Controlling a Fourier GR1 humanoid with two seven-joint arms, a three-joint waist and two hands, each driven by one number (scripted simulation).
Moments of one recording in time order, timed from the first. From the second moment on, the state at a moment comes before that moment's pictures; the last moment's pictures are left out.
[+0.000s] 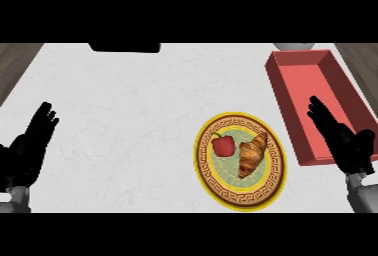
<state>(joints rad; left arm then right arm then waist) -0.02 0.49 -0.06 -1.45 0.31 0.21 0.02 -0.14 -0.51 0.17 -1.35 -0.26 -0.05 -0.02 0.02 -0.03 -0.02</state>
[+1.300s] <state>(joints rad) -0.09 0.37 -0.10 -1.62 0.37 0.27 0.09 0.56 -0.48 0.21 -1.81 0.43 -0.82 0.34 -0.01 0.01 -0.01</state>
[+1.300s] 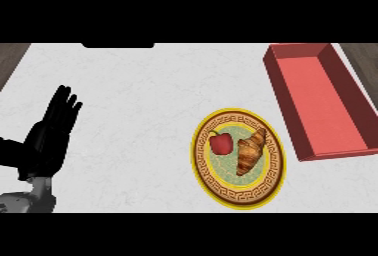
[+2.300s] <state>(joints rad) -0.14 0.33 -0.13 -1.60 0.34 0.27 0.13 0.14 -0.29 0.42 -2.15 0.95 -0.25 1.20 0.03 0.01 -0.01</state>
